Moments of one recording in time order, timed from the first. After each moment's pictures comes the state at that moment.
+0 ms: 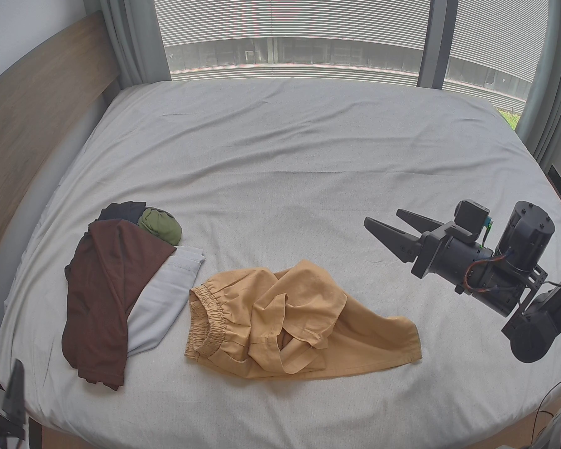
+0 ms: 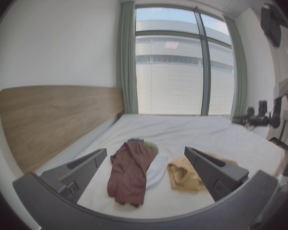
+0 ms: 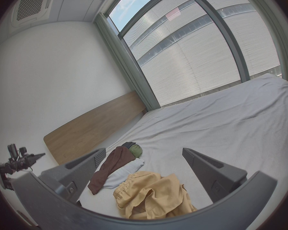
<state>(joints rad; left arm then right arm) 0.08 0.13 -0.12 -0.10 -0.01 -0.04 0.45 1.82 -0.51 -1.38 0.28 0.30</state>
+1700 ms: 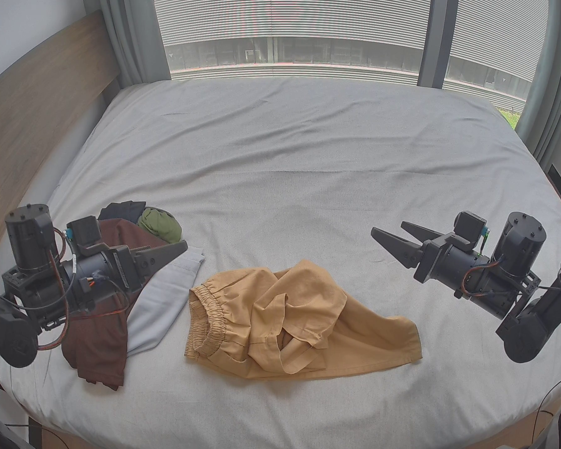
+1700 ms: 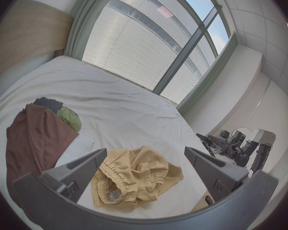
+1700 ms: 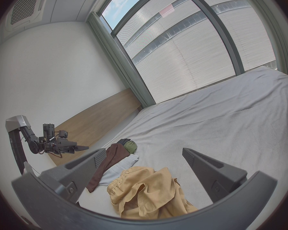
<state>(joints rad) -0.20 1.61 -0.48 -0.90 -0.41 -0.36 0.39 1.90 -0.48 -1.45 0.31 0.33</state>
